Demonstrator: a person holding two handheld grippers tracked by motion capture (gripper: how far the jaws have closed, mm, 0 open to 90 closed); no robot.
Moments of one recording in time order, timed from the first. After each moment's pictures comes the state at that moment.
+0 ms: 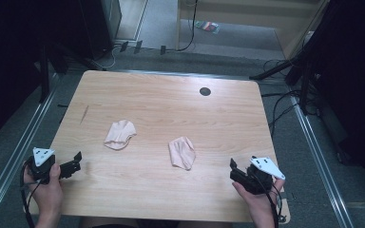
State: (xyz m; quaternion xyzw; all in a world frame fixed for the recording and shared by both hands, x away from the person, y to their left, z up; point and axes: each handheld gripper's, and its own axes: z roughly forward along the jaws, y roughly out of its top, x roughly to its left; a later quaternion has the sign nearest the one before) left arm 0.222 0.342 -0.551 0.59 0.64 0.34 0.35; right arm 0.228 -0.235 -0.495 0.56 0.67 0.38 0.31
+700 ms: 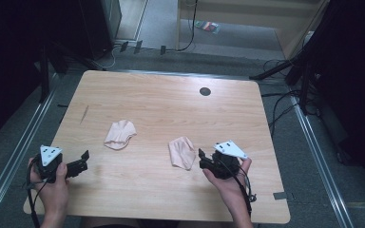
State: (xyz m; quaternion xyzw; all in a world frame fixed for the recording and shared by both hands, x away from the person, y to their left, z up) left arm 0.222 0.312 -0.533 0.61 0.61 0.34 0.37; right arm 0.262 -0.151 -0.485 0.49 0.73 0.40 0.26
